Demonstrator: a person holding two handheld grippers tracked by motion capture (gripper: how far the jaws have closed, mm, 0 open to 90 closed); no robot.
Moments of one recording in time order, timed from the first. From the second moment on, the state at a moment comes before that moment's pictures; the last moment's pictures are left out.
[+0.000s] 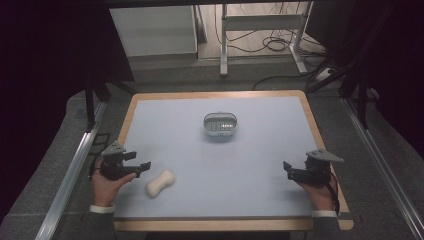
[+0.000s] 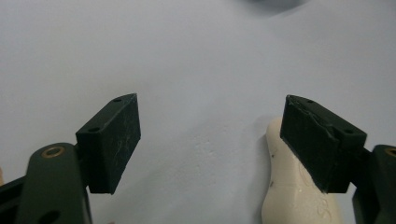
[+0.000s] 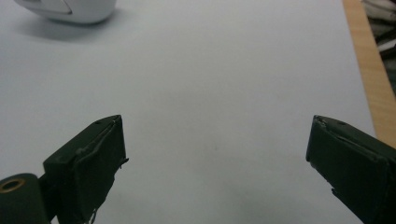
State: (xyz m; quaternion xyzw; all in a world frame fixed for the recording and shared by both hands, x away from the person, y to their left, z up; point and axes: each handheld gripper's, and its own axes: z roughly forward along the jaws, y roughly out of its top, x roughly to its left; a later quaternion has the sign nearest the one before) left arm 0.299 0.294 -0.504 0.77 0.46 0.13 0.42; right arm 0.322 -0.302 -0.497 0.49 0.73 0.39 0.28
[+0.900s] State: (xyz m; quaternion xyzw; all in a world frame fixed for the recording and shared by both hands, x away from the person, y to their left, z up) left arm 0.306 0.280 -0.487 0.80 0.48 0.10 0.34; right arm 0.317 -0.311 -0.495 0.48 0.73 0.40 0.28
